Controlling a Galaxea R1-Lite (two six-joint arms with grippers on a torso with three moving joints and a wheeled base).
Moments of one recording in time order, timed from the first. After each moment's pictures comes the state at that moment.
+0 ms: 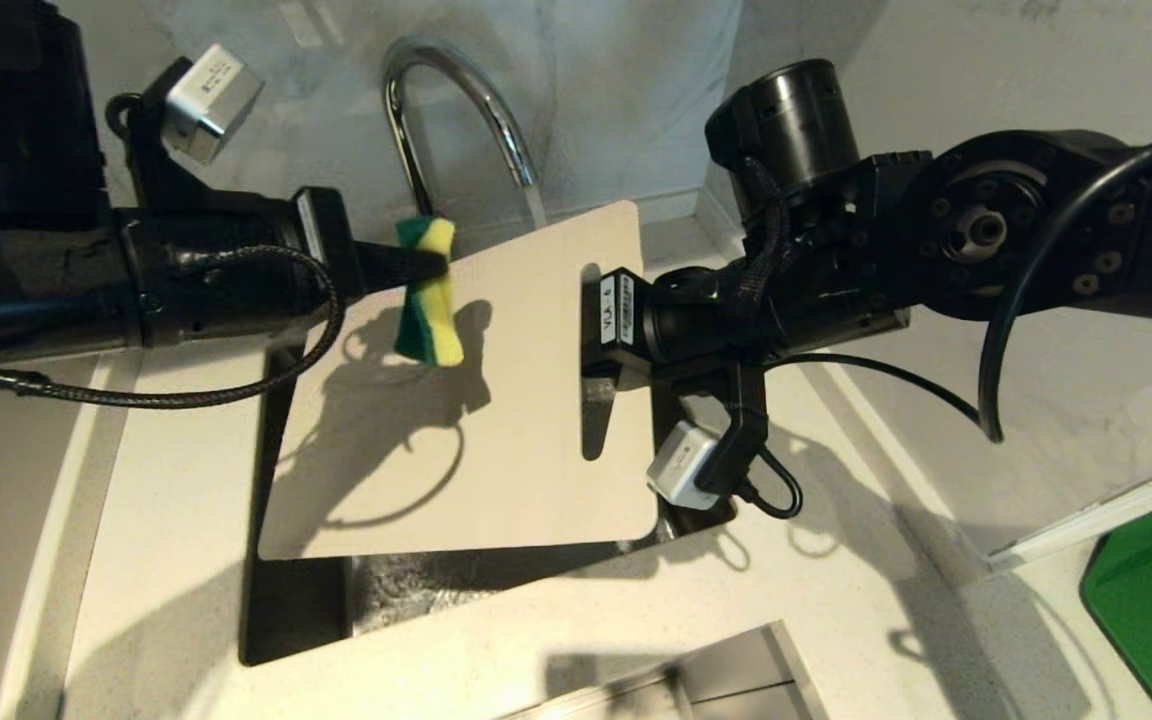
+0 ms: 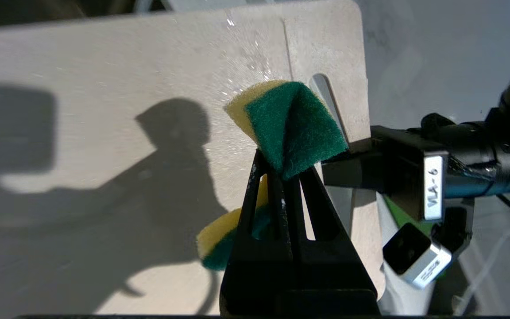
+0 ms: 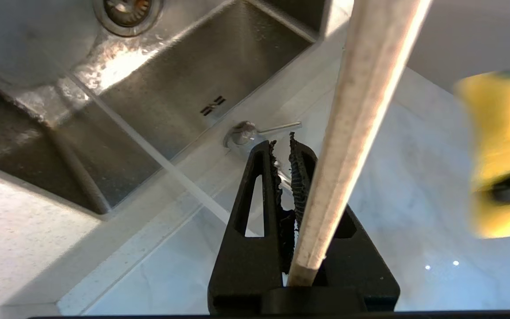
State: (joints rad) left arm -0.64 1.56 -1.34 -0.08 -0.12 -0.42; right arm 0.56 1.84 -1.74 0.41 0.36 -2.63
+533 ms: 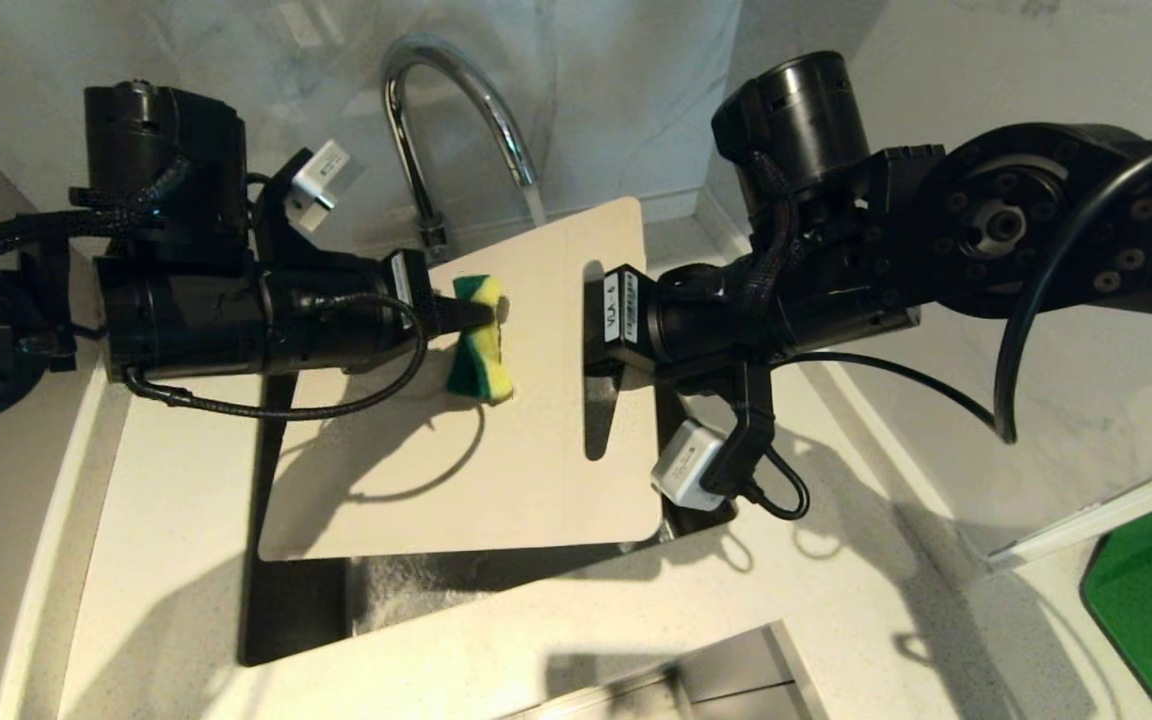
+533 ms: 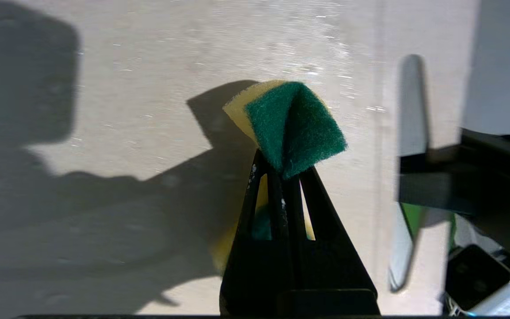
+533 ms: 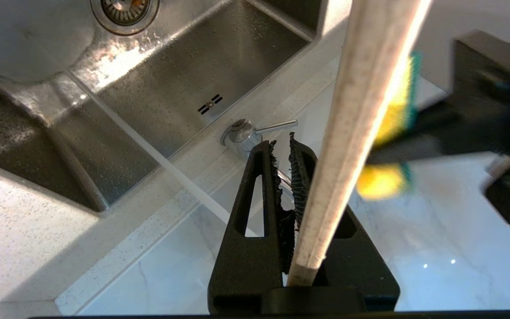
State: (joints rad) left arm -0.60 1.69 -1.38 -0.08 -0.17 -0.47; right arm 0.56 1.82 -1.73 0.41 0.36 -2.63
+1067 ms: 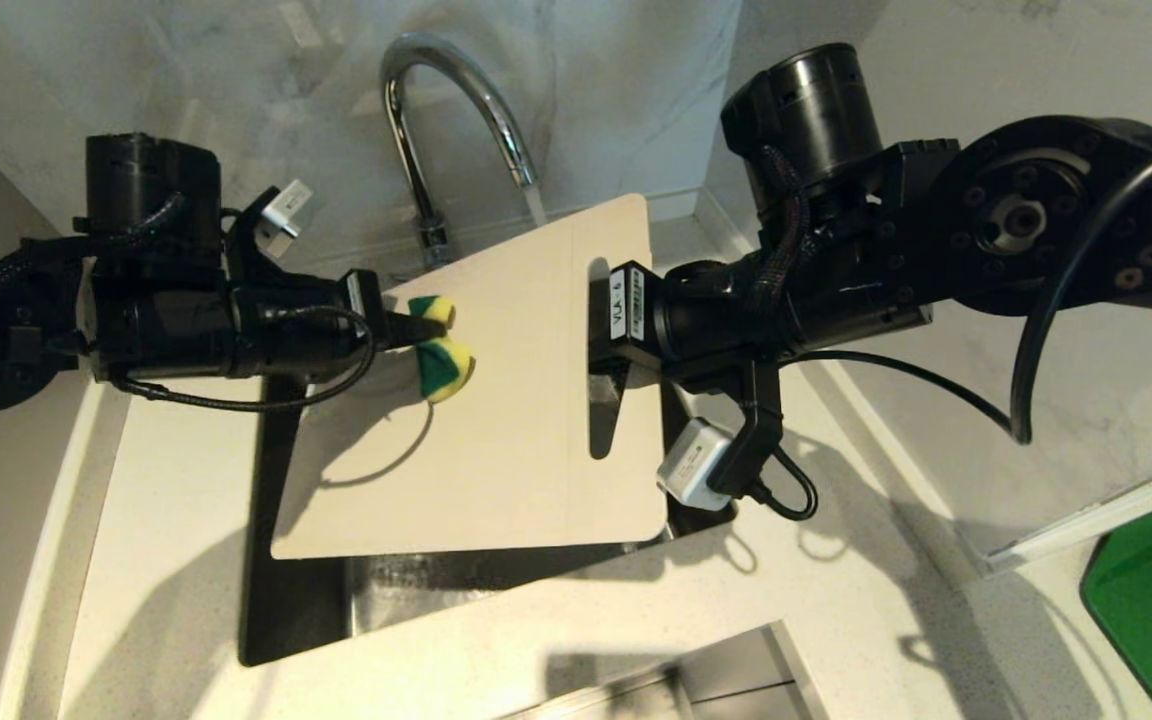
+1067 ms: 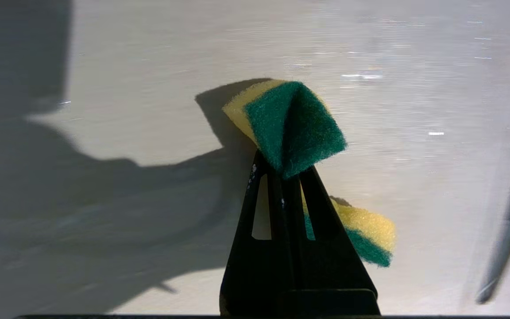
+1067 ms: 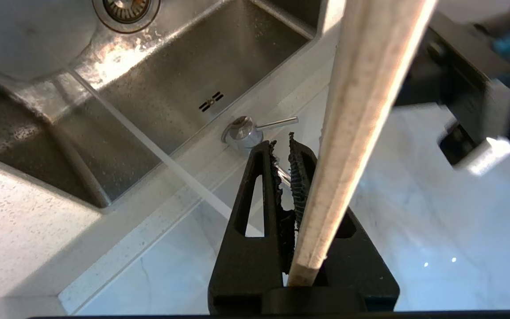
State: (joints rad) left arm -0.42 1.73 -1.35 -0.07 -0.31 -0.47; right arm 0.56 1.81 -1.72 0.41 0.36 -2.63
